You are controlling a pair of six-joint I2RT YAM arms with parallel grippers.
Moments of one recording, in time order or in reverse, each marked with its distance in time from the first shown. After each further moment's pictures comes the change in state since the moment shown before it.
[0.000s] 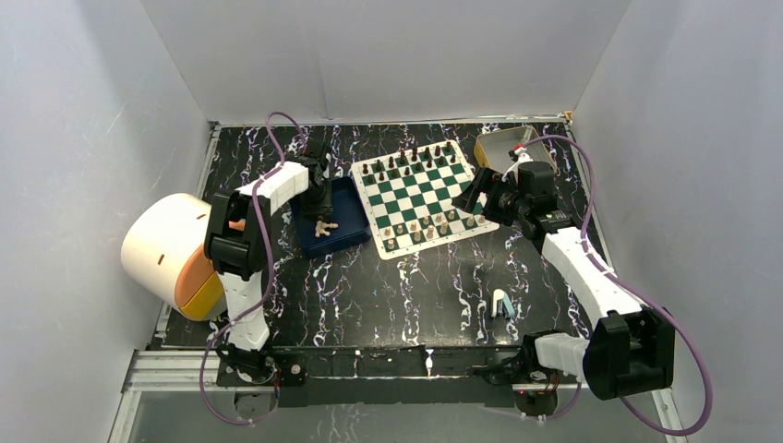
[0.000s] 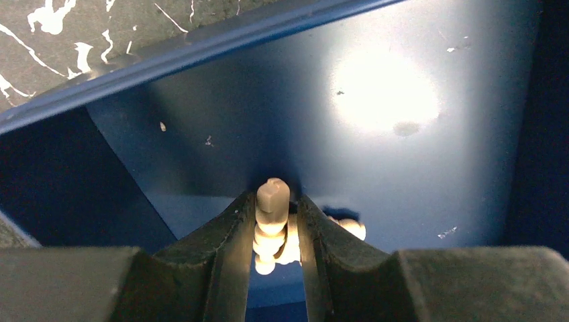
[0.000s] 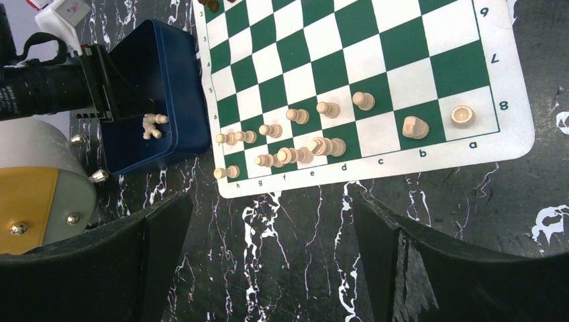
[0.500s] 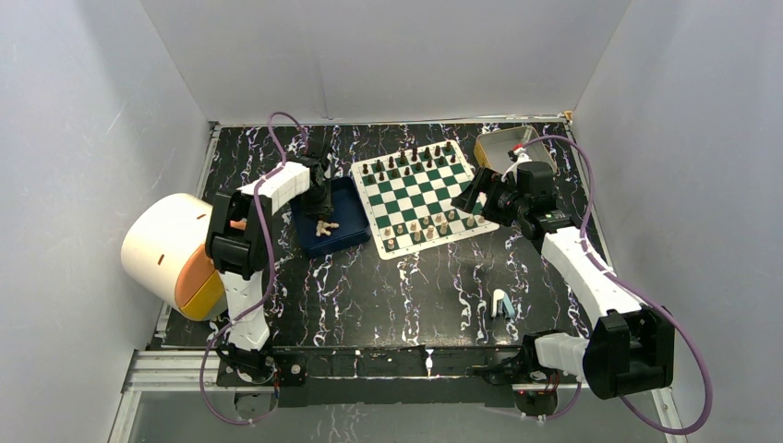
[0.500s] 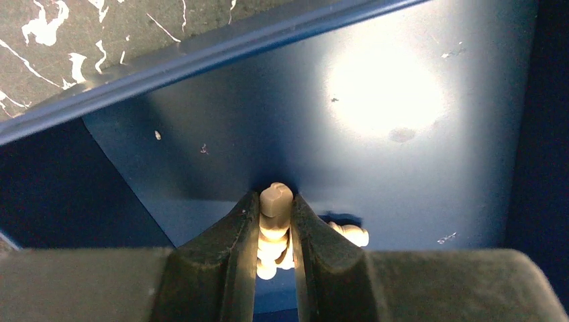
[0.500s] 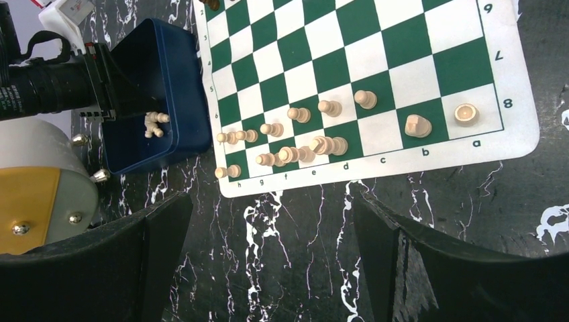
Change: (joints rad) left arm -0.003 0.016 0.002 0.010 -0.003 0.010; right arm 0.005 0.004 0.000 0.000 -0.001 0.007
